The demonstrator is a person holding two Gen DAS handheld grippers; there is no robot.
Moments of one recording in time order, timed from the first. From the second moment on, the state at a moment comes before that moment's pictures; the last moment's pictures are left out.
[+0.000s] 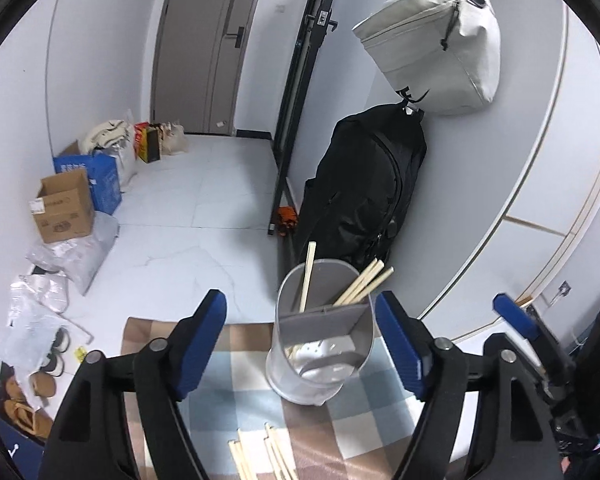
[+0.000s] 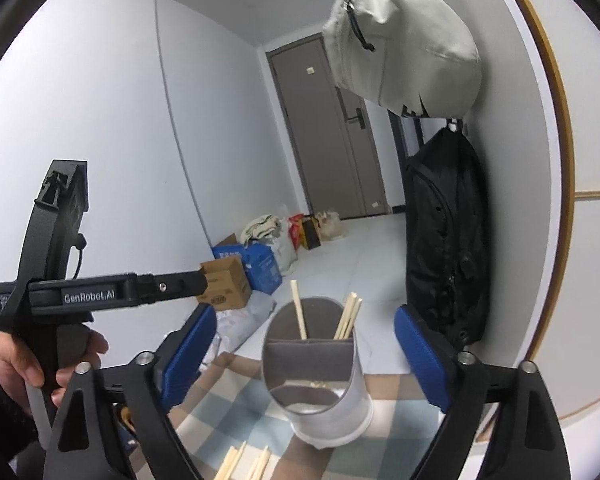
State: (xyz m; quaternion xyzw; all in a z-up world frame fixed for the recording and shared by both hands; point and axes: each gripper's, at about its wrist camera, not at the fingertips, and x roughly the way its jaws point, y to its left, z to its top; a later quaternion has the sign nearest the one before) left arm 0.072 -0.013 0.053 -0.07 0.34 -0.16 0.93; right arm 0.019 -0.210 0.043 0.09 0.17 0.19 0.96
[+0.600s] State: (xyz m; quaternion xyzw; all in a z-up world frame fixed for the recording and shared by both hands) left arm 0.005 0.001 0.035 -0.04 0.27 -0.07 0.96; right arm -0.028 -0.183 0.028 0.05 0.19 0.20 0.96
